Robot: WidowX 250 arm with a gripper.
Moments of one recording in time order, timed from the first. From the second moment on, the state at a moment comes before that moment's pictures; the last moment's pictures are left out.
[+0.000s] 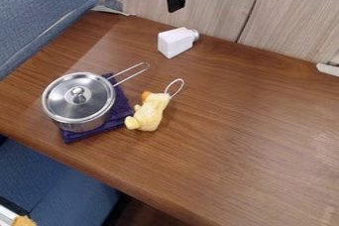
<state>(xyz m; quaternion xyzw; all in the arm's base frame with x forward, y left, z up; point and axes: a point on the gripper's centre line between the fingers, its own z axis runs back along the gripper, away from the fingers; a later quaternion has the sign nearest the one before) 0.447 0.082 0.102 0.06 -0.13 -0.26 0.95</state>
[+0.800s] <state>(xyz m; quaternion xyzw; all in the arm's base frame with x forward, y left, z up) 0.388 0.044 0.075 0.01 -0.09 -0.25 0.96</state>
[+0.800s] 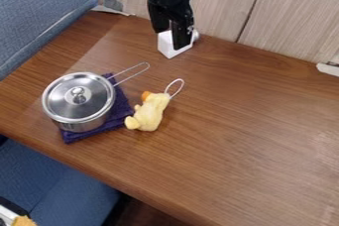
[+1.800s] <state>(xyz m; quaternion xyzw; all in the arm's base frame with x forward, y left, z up) 0.293 0.012 0.025 0.03 -0.04 -0.29 0.96</state>
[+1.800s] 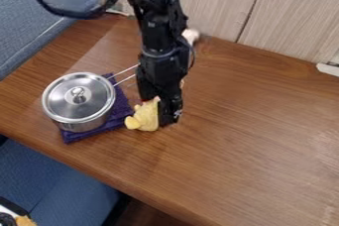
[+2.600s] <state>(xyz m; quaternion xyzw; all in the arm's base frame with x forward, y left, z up) 0.303 0.041 -0.002 0.05 -0.01 -0.25 0.97</state>
